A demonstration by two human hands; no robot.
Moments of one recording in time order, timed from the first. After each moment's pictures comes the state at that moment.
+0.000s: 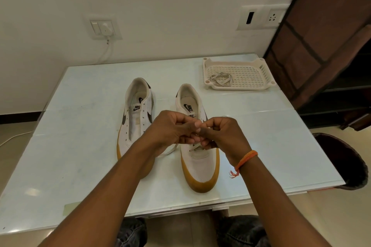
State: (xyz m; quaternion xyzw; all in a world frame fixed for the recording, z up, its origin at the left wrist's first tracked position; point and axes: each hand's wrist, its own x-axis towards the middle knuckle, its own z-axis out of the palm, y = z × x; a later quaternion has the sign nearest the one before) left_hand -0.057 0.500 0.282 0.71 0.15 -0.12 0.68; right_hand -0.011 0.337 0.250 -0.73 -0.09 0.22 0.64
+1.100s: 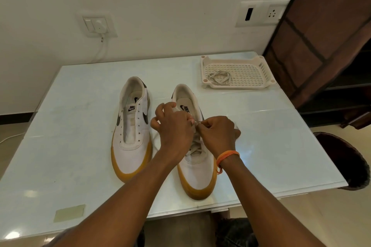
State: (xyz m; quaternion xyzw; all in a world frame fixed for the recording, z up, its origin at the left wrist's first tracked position) left_hand -0.023 0.466 0.228 0.94 0.25 0.09 0.24; right_hand 0.005 0.364 0.220 -0.93 -0.01 0.04 0.37
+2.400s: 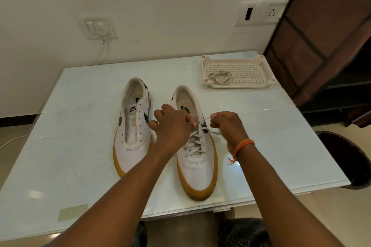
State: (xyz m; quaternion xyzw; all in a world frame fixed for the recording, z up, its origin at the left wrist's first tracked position) left_hand -0.020 0.475 0.244 0.94 0.24 -0.04 0.22; right_hand 0.033 0.341 0.218 -0.76 0.07 0.16 0.62
